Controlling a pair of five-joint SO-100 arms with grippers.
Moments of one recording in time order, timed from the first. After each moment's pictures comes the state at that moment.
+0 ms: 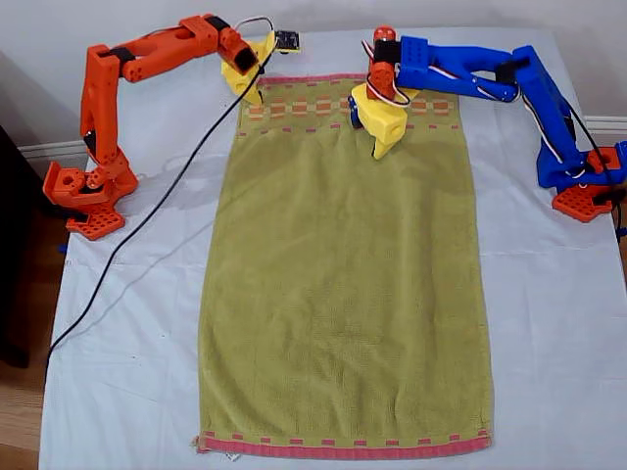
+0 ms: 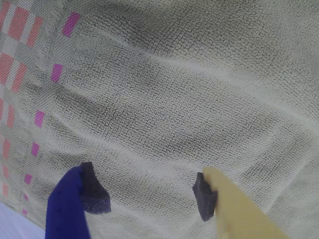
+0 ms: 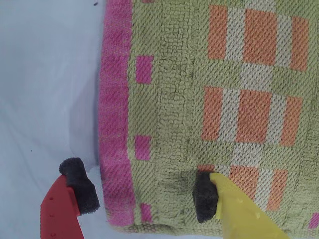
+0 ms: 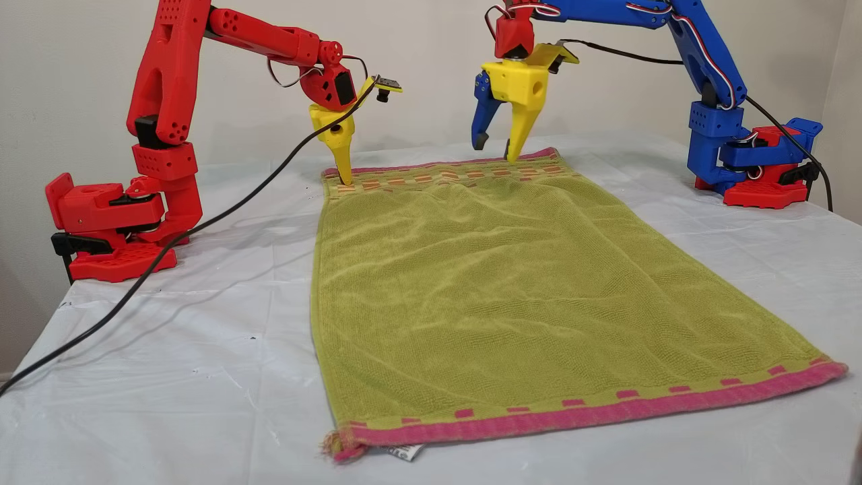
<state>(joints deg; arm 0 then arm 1) -49.6 59.2 65.1 68.7 -49.8 3.2 47.7 29.2 102.8 54.1</state>
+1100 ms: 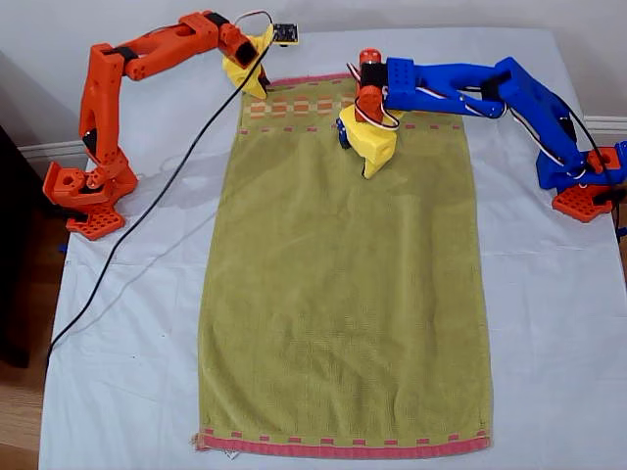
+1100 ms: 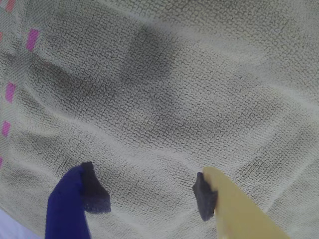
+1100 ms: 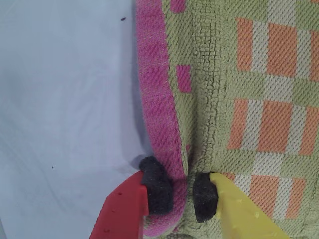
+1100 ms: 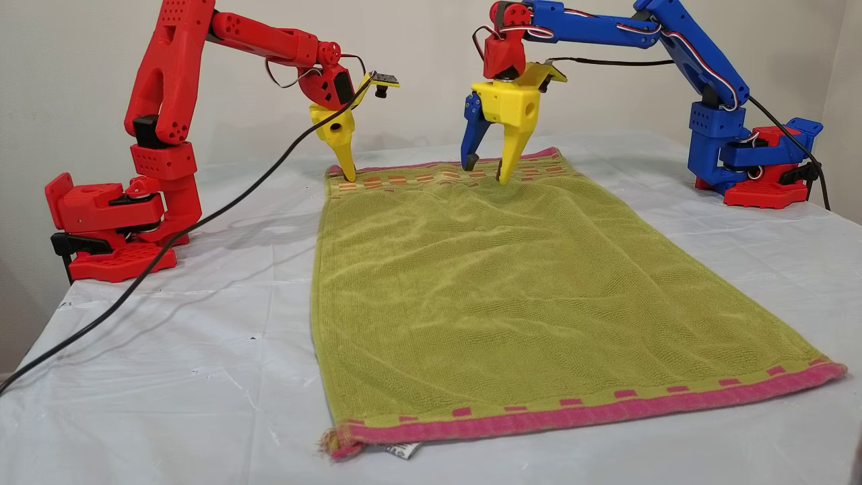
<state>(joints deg) -52.3 52.9 61.0 67.5 -46.9 0.4 37.3 18.9 102.8 54.1</state>
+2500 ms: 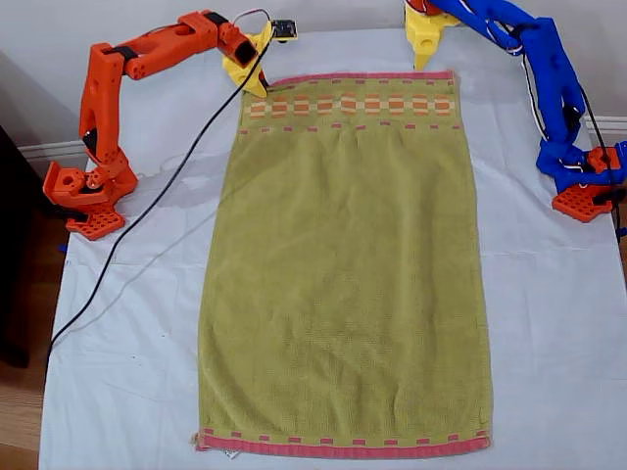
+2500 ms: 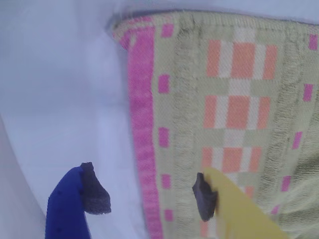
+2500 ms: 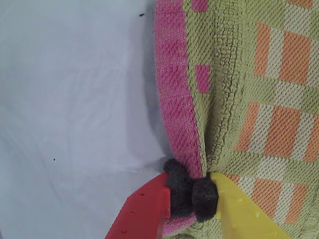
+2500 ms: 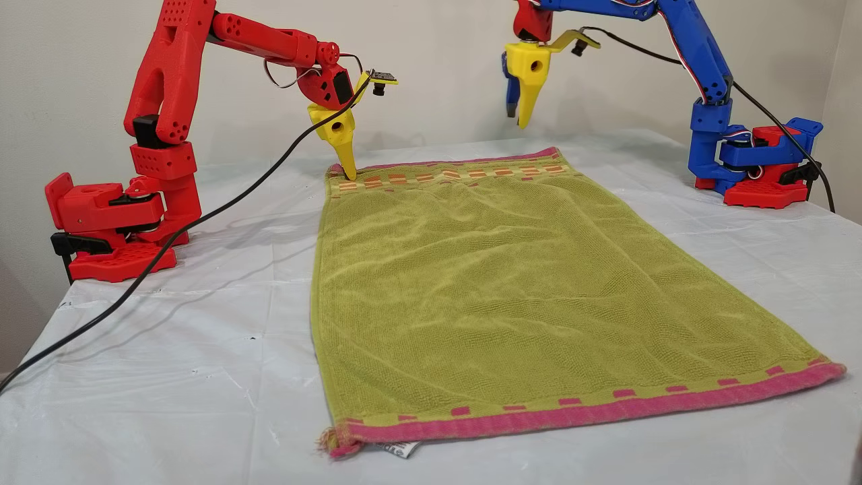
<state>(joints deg) -52.8 54.1 62.2 67.3 -50.4 43.3 49.0 31.2 102.8 49.1</state>
